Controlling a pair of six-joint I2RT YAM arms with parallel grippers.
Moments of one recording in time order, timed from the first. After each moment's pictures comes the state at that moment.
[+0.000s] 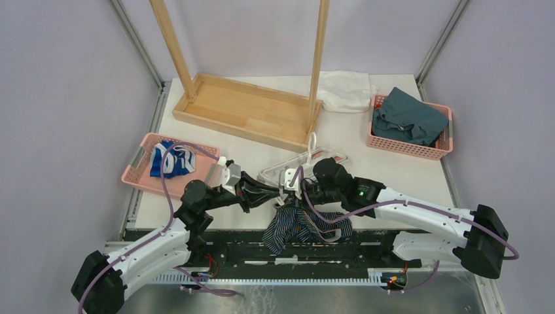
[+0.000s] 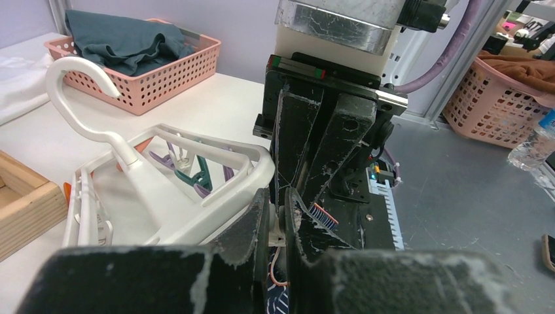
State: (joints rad) left arm -0.70 0.73 0.23 0.74 0.70 -0.33; right arm 1.02 1.13 0.77 -0.17 -0.41 -0.28
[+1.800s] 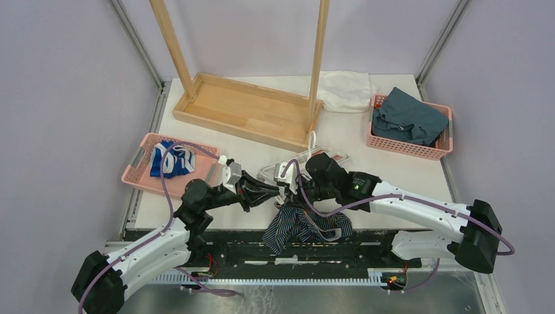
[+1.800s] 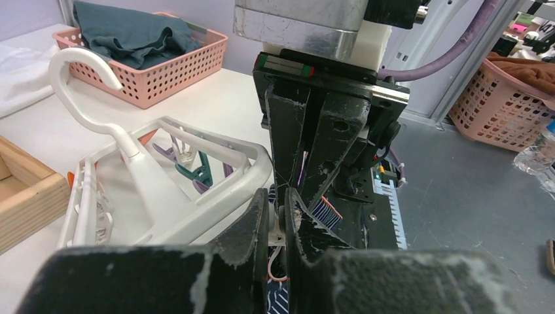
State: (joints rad) left arm -0.70 0.73 0.24 0.72 0.68 -0.33; right arm 1.03 1.19 0.88 -0.33 -0.36 -0.19
